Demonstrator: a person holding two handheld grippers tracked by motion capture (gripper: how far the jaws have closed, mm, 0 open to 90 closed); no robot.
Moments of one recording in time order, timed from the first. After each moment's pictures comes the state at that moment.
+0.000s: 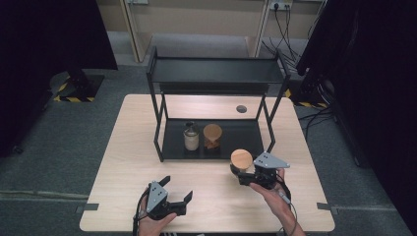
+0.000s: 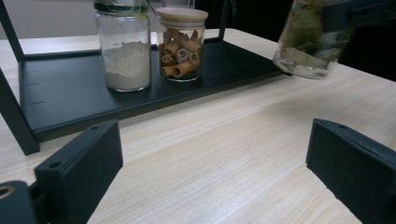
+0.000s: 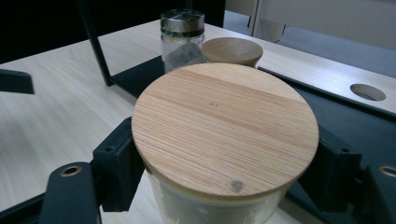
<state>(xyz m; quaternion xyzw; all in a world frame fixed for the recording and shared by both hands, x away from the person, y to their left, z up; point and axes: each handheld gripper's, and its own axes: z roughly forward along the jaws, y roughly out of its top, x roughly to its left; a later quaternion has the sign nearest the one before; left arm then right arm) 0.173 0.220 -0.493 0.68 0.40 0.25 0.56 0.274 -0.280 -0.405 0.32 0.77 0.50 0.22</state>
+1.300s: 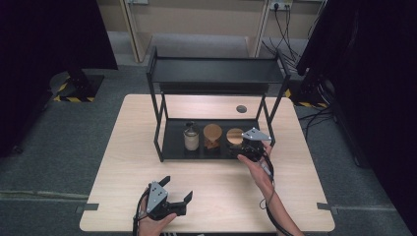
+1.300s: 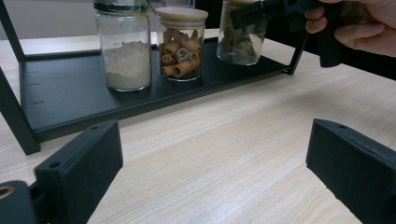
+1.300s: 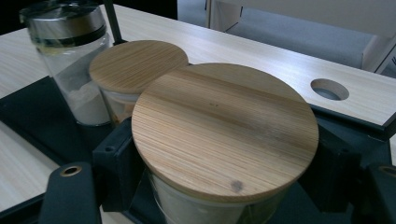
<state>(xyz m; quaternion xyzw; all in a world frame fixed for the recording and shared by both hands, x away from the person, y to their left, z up) 0.173 0.220 -0.493 0.68 0.40 0.25 0.56 0.351 -0.232 -0.411 0.40 0.76 0.45 0.26</state>
